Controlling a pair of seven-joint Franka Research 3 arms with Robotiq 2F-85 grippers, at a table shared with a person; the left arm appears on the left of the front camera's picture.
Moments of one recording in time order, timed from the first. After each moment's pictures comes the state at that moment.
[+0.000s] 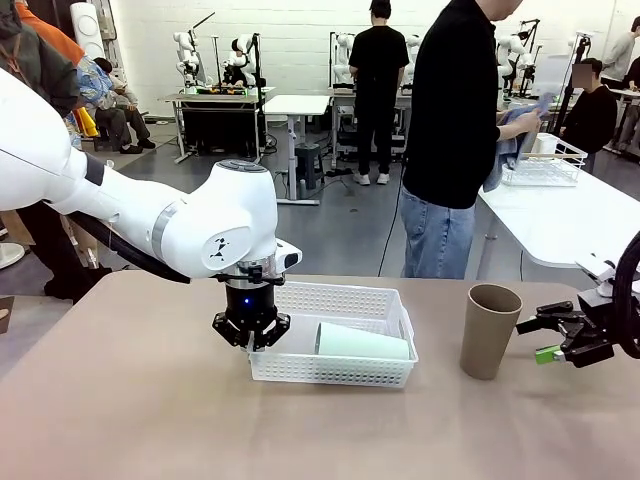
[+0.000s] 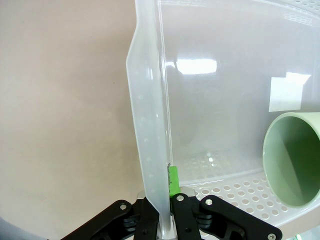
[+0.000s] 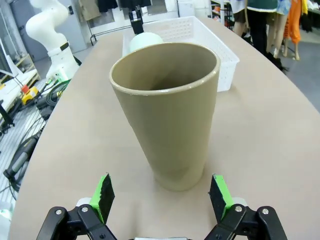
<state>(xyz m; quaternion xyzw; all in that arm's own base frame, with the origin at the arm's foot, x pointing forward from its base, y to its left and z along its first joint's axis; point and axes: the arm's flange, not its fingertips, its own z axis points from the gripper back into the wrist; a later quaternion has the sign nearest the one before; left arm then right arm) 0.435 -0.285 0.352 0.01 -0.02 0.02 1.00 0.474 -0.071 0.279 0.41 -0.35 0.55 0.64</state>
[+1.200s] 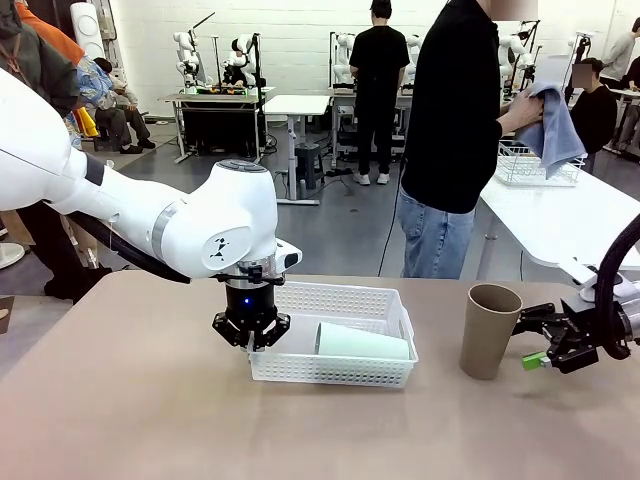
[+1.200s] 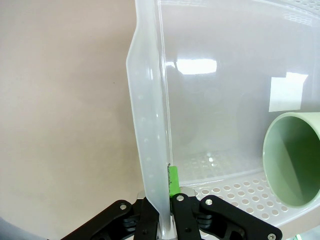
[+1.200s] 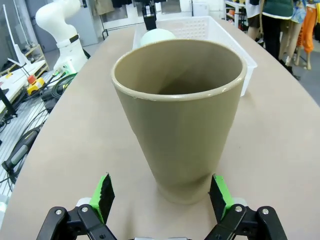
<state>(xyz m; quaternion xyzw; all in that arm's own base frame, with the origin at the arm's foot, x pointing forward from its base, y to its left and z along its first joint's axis) 0.435 -0.285 0.352 0.01 -0.02 0.02 1.00 0.479 -0.048 0.264 0.42 -0.34 0.57 0.61</state>
